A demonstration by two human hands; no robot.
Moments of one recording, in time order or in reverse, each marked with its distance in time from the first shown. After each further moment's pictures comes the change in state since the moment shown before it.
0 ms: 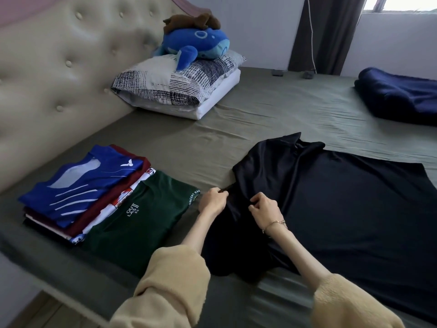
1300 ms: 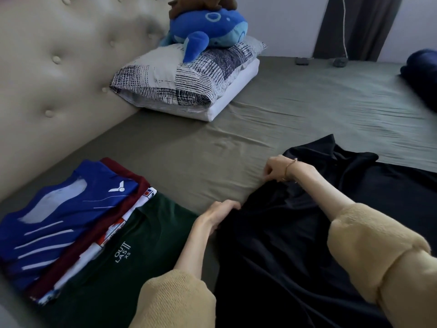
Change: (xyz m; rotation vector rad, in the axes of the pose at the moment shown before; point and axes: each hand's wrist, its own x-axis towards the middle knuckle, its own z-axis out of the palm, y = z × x) left_hand 0.085 -0.005 -0.017 -0.387 -0.318 -0.220; right_hand 0.198 -0.074 -0.040 -0.662 -0.362 -0.326
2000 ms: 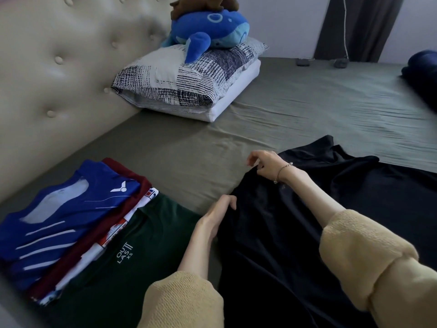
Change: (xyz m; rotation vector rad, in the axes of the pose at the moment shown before) left_hand -0.012 0.003 -0.001 -0.208 -0.054 -0.027; right_hand 0.011 -0.017 0.010 0.293 0.269 -0.191
